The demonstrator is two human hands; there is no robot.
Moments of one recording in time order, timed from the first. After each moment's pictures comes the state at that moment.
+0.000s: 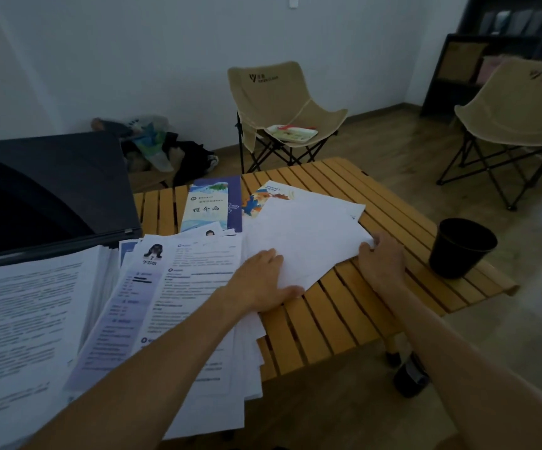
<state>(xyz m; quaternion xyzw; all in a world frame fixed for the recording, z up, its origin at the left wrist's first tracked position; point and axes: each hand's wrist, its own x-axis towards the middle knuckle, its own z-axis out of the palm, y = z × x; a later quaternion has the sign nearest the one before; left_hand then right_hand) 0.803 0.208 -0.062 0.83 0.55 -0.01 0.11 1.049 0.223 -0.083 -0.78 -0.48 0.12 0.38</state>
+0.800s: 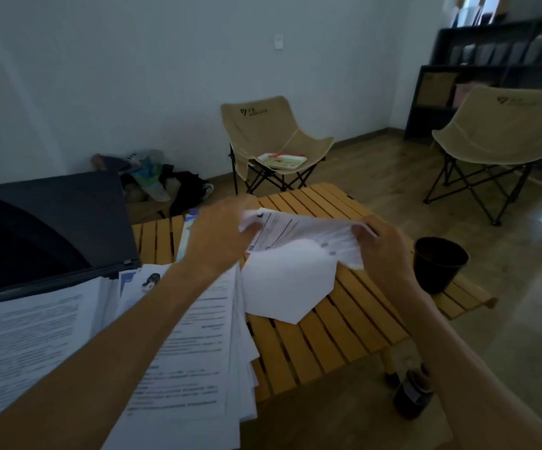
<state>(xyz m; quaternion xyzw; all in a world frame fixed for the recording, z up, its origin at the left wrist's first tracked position) 0.782 0.205 0.067 0.80 0.49 0.35 -0.06 1.053 0.181 0.010 -0.63 -0.61 0.07 0.47</state>
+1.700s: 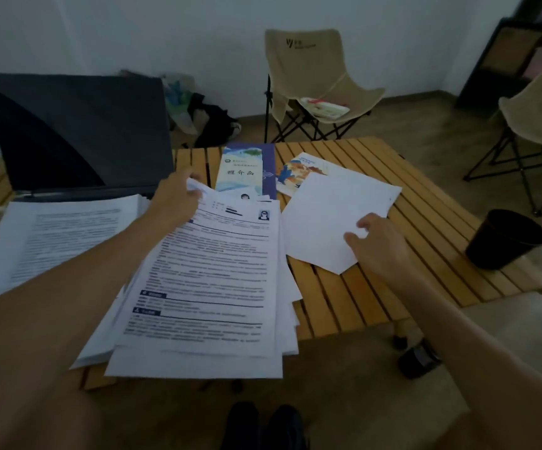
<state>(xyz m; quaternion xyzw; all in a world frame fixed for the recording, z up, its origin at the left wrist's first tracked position) 0.610 0.255 -0.038 0.64 0.68 0.32 0.13 0.971 0.188 -0.051 -0.74 -0.61 0.15 0.25</state>
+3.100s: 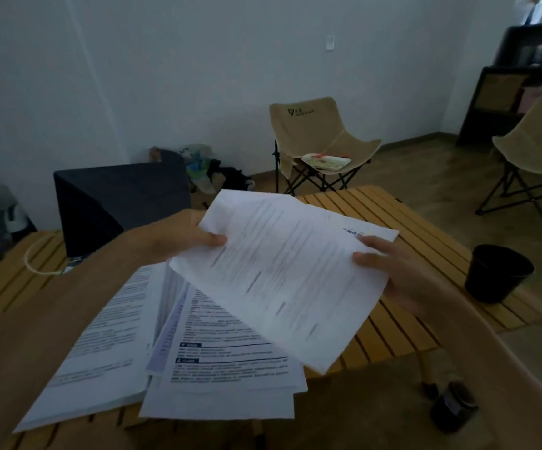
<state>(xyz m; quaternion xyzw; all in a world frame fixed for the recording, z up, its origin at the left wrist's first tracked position) 0.629 0.162 0.101 0.66 0.56 0.24 0.44 0.994 0.143 0.025 -0.43 -0.51 0.59 0.45</state>
